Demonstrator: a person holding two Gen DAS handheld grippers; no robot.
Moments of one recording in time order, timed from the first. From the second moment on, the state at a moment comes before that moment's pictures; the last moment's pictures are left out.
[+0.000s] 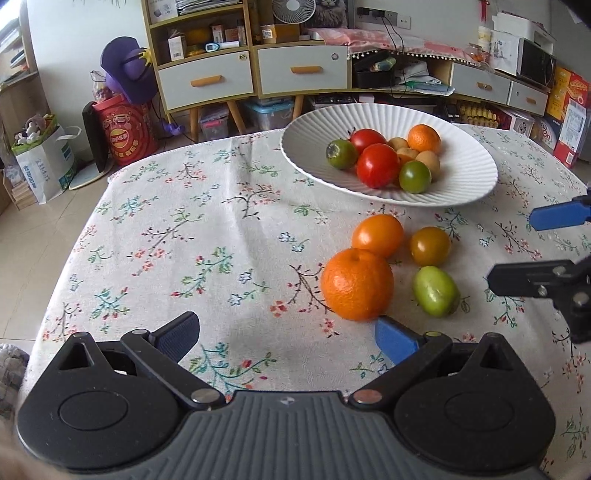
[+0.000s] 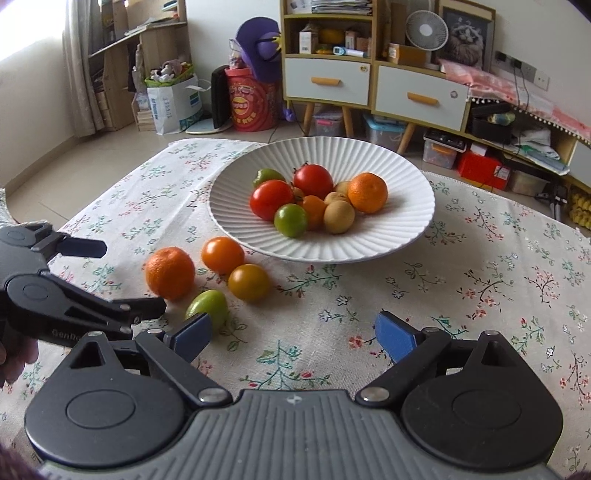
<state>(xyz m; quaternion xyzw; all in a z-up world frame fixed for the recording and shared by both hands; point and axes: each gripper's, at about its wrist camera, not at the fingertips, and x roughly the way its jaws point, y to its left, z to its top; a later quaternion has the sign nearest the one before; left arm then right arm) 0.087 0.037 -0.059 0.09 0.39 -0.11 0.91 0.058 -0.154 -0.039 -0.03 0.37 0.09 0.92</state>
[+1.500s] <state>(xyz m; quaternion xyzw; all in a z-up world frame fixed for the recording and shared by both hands) 0.087 0.030 -0.049 0.07 0.38 -0.17 0.91 0.075 -0.135 -0.044 -0.01 0.38 0.14 0.92</state>
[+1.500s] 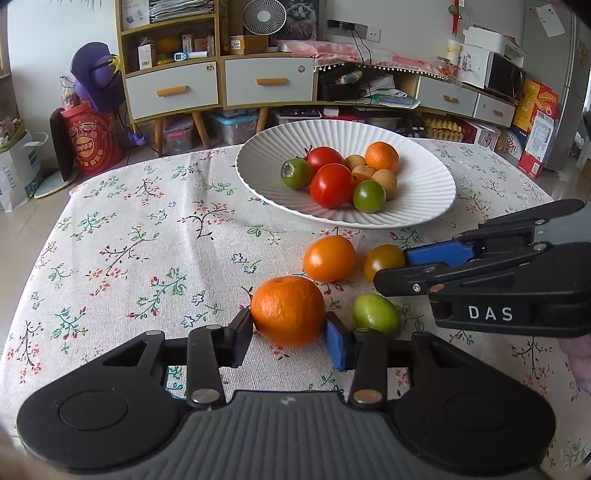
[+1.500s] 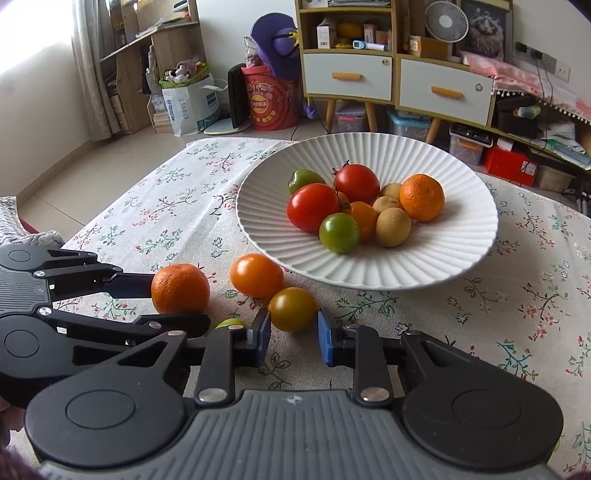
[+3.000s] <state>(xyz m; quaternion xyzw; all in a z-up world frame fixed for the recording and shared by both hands) 0.093 0.041 -0.044 0.04 0.38 -0.15 0.91 0.075 -0.137 -0.038 0.00 0.38 0.15 0.91</state>
